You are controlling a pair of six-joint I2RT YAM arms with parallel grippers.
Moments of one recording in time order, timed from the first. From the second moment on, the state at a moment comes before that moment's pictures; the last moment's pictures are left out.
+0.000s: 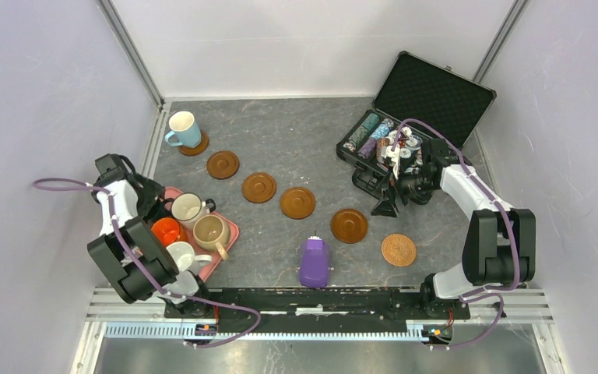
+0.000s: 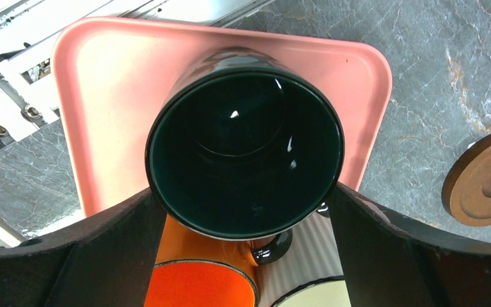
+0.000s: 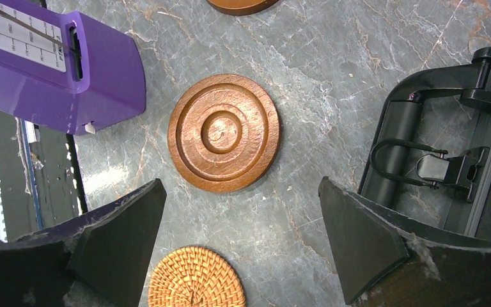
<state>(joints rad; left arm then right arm) 0.61 1.42 0.99 -0.72 -0.10 -0.53 0.01 1.49 0.96 -0.78 -1.00 -0.94</state>
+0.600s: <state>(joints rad) 0.61 1.45 1.01 -0.70 -0.06 -0.36 0.01 1.50 0.97 -0.78 -1.00 -0.94</state>
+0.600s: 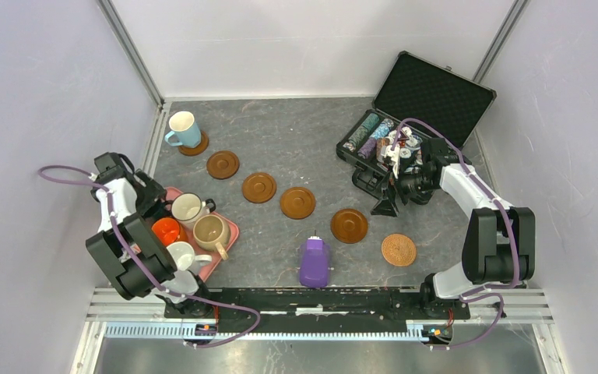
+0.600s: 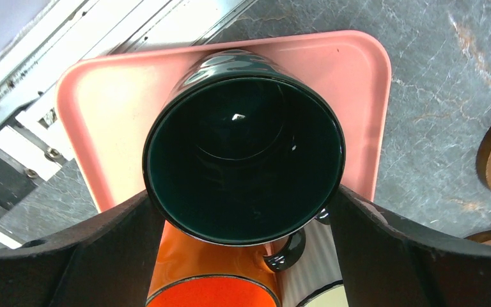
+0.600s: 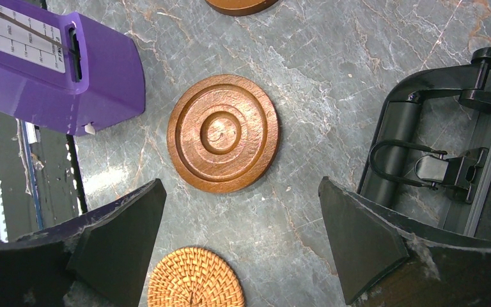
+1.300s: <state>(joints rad) 0.60 1.62 1.20 -0.85 0.18 0.40 0.01 1.51 0.98 -0.78 -1.02 -0.93</state>
